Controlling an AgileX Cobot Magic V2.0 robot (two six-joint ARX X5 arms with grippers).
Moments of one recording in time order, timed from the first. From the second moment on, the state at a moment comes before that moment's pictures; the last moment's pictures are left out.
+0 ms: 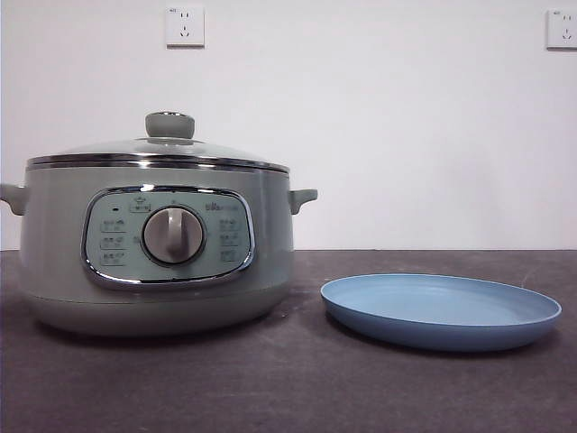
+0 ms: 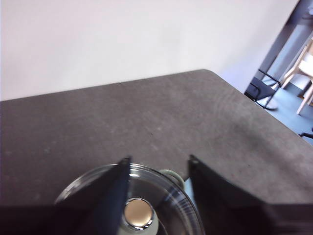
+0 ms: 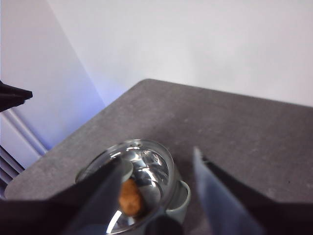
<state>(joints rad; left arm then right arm) -0.07 1.14 1.44 -0.65 0.59 -0.04 0.06 1.21 1.57 -0.68 -0.72 0.01</state>
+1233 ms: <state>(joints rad) -0.35 1.57 1.45 -0.79 0.16 0.04 0.10 1.21 1.57 -0.69 -0.60 0.00</state>
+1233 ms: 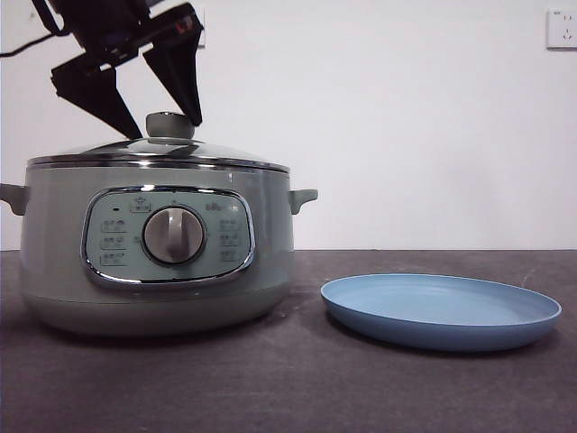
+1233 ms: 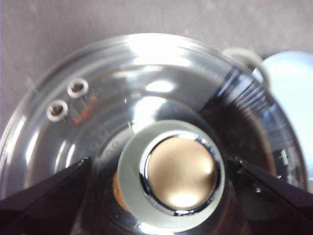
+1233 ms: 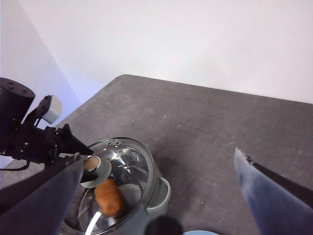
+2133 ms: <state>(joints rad) -0.36 1.58 1.61 -0.90 0.15 0.09 0.11 1.21 1.57 -0.70 -0.60 0.00</state>
